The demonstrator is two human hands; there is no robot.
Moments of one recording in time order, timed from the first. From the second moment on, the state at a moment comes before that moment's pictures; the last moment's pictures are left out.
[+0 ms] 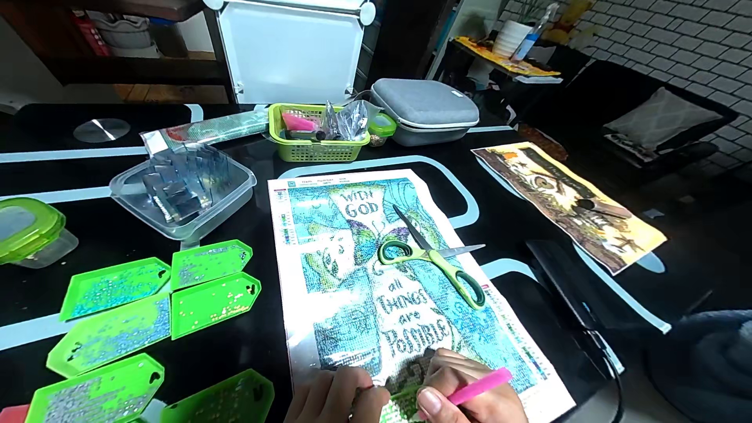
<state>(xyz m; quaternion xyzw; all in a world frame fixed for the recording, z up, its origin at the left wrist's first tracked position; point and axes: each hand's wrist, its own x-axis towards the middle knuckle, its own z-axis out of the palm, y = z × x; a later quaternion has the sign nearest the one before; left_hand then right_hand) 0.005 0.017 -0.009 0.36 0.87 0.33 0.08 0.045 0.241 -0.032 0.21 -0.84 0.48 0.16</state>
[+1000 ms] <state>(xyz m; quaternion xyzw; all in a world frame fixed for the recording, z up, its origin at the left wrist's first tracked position) 0.006 0.017 -0.012 0.36 0.87 0.32 0.07 0.020 0.242 -0.042 0.12 -0.84 0.48 0.22</state>
